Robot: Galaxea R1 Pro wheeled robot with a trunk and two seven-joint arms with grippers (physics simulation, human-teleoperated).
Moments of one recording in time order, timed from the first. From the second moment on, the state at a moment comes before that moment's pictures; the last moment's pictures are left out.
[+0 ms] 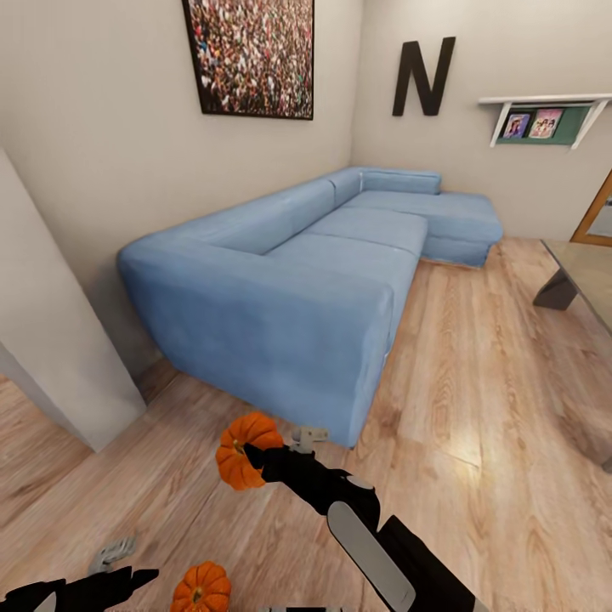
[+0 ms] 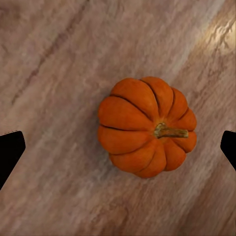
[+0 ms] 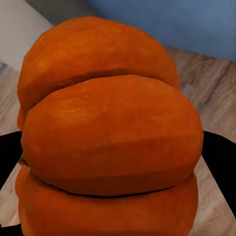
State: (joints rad) left arm -0.48 0.40 -0.33 -0.22 0.63 0.26 -0.60; right arm -0.45 0.05 0.72 -1.36 -0.90 0.36 -0.24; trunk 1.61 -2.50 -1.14
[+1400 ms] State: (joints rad) left arm -0.56 0.49 -0.34 -0.52 0.62 0.37 -0.62; right arm -0.45 0.04 0.72 -1.39 -0.90 0.35 -0.24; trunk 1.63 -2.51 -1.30
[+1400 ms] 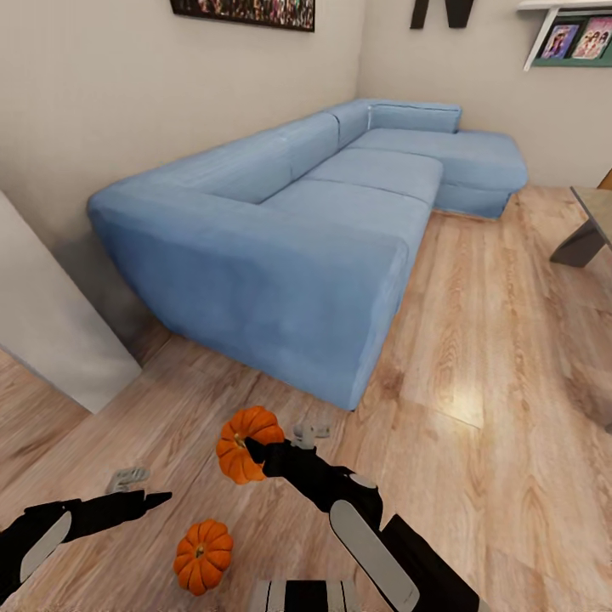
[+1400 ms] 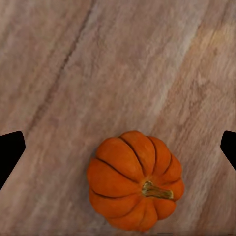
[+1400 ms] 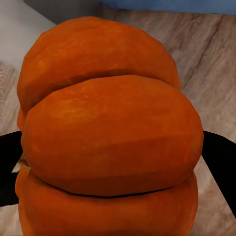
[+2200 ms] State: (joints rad) left arm -0.56 0.46 -0.35 -0.51 0.61 0.36 -0.62; right arm -0.44 -0.02 0.72 -1.55 -0.91 0.37 -0.24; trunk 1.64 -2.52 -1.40
